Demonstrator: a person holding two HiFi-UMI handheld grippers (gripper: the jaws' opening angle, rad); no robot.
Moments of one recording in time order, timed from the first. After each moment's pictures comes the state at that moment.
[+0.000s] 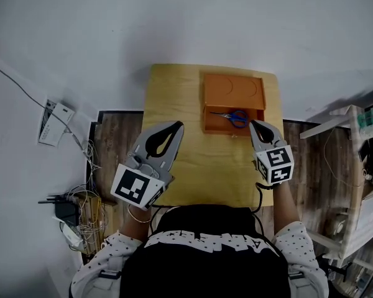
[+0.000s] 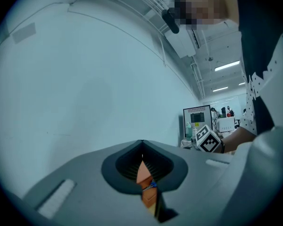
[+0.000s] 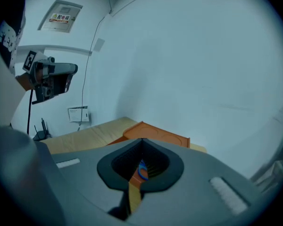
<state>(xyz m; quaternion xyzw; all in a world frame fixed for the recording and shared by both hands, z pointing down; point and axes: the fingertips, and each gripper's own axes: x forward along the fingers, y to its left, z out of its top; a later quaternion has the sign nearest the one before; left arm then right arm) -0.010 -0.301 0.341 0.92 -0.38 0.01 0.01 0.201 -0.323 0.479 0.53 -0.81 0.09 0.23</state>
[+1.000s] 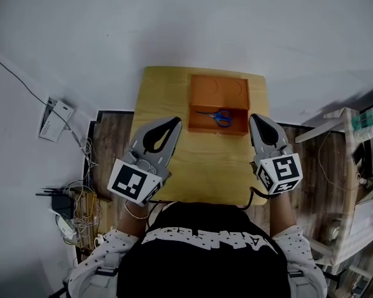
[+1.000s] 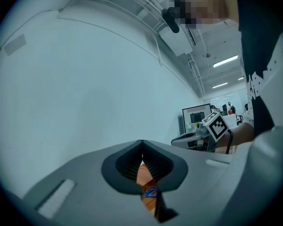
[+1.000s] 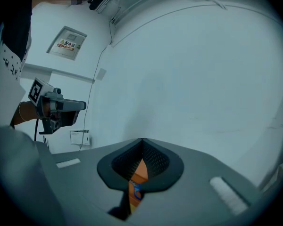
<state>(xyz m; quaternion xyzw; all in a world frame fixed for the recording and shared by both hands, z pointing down) 0.048 -0.279 0.306 0.92 -0.39 0.01 -0.02 0.234 -0.294 0.365 0.53 -0.84 0.03 0.09</state>
